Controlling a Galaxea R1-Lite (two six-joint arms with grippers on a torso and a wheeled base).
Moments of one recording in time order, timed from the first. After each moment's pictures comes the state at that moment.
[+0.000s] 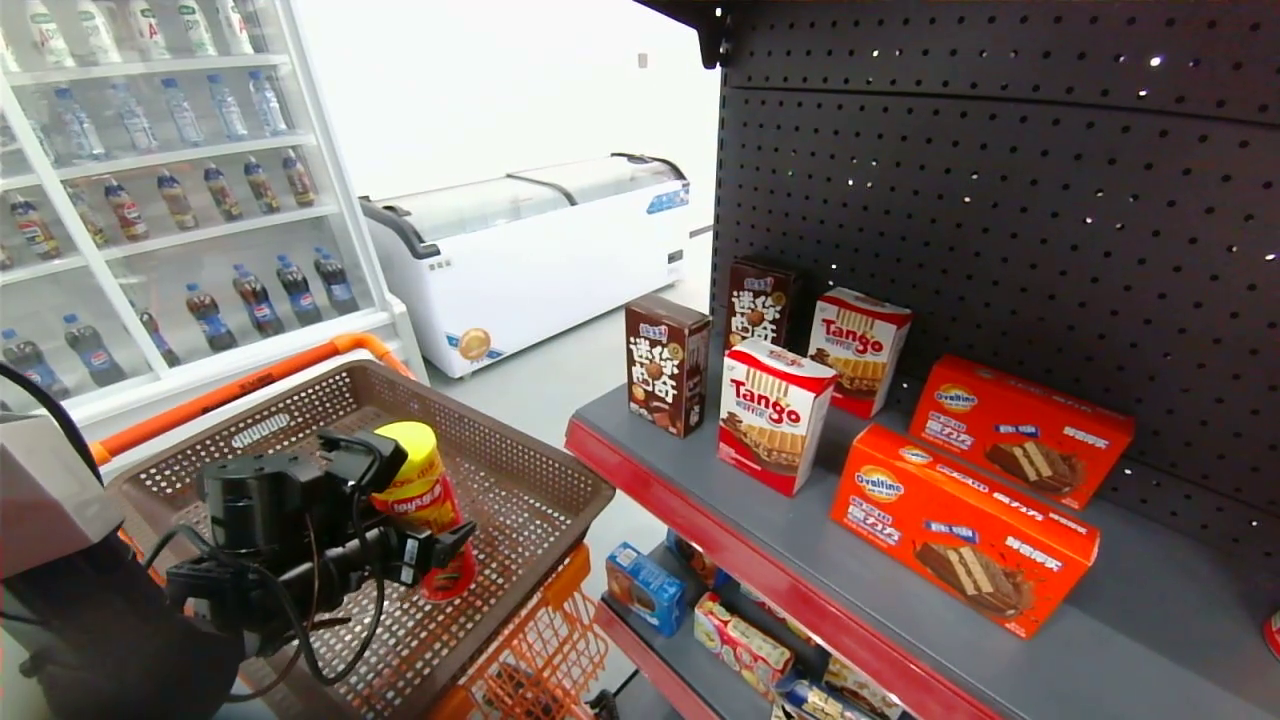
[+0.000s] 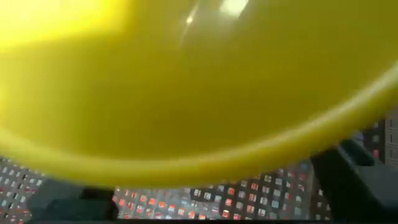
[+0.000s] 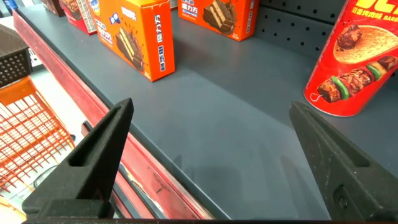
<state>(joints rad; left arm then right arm) -0.08 2.01 -0.41 -1.16 -0.09 0.18 0.00 0.00 0.00 0.00 0.02 0.00</state>
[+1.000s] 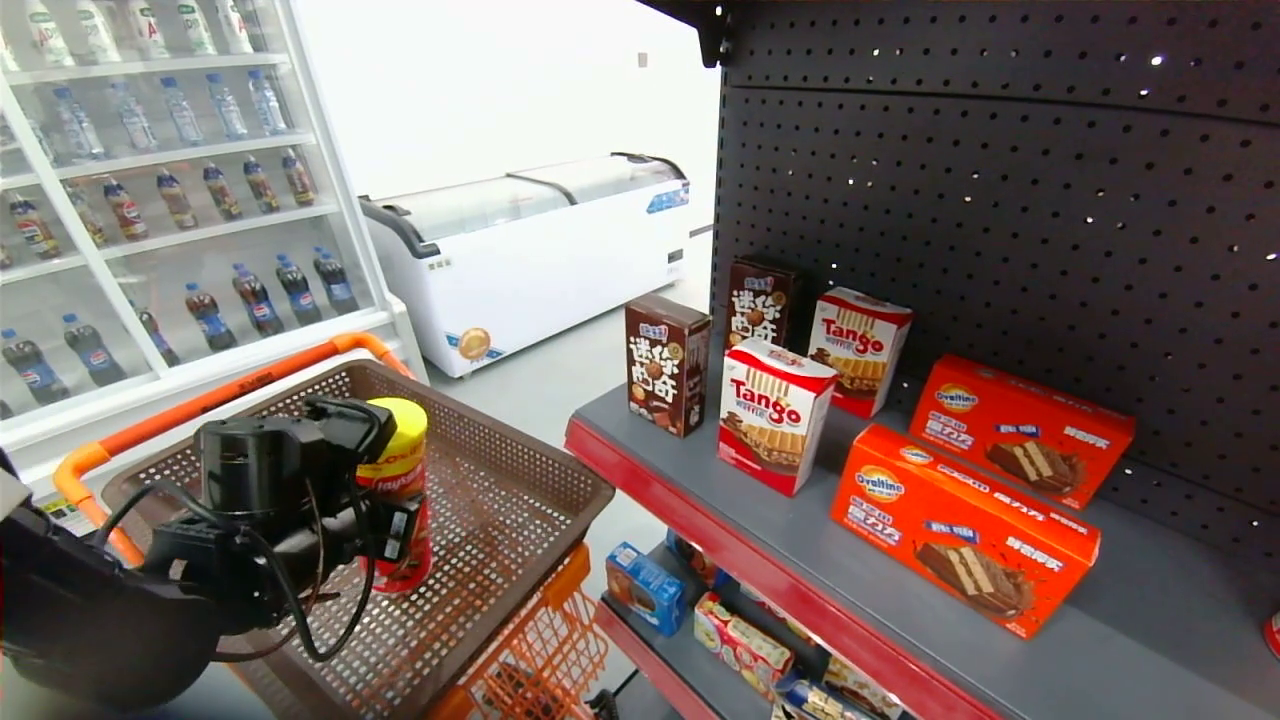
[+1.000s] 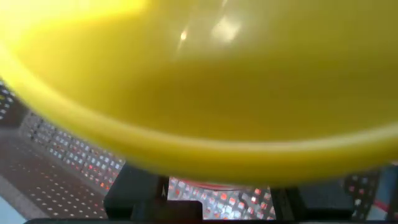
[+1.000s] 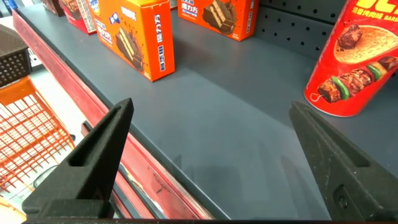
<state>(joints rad) -0.13 1.85 -0.51 -0.88 0.17 0.19 0.00 0.00 0.00 0.00 0.02 0.00</state>
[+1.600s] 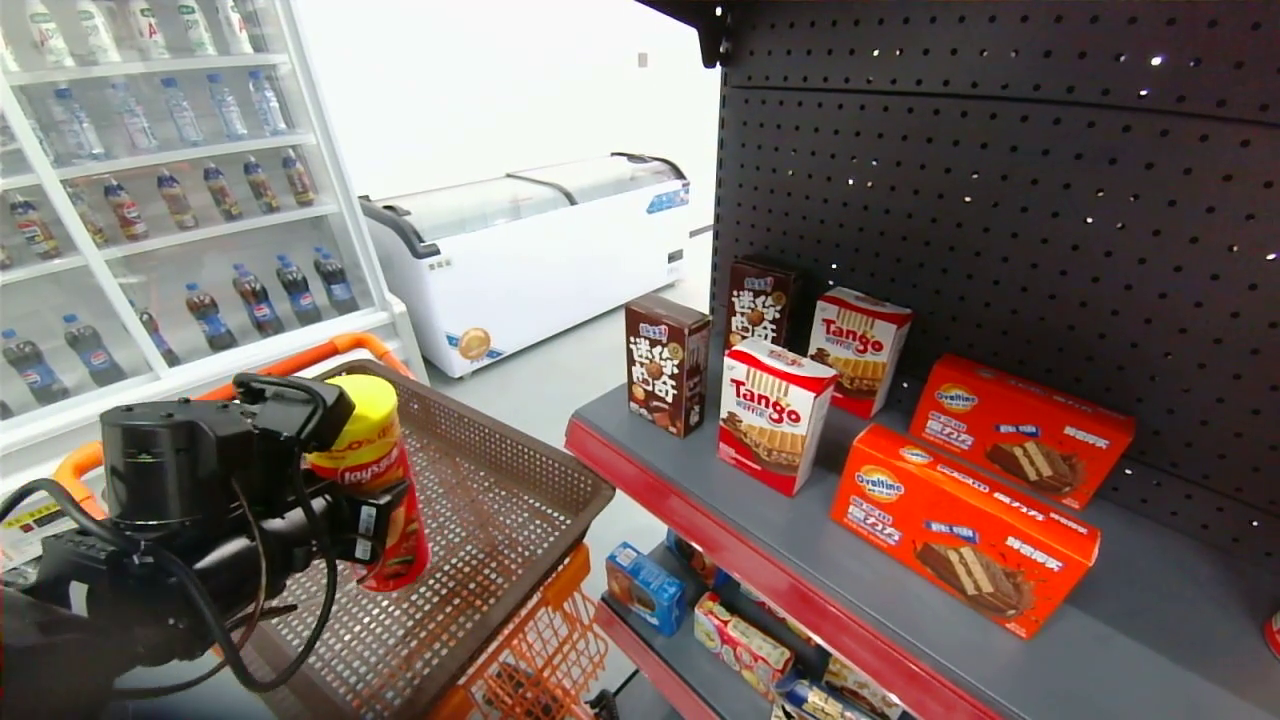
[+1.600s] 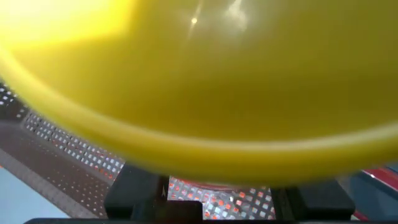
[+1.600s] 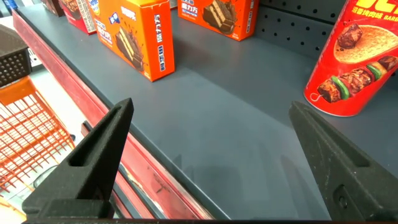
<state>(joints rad) -0.18 1.62 -0.47 -0.74 0.17 0.11 0.00 0.00 0.00 0.00 0.02 0.00</state>
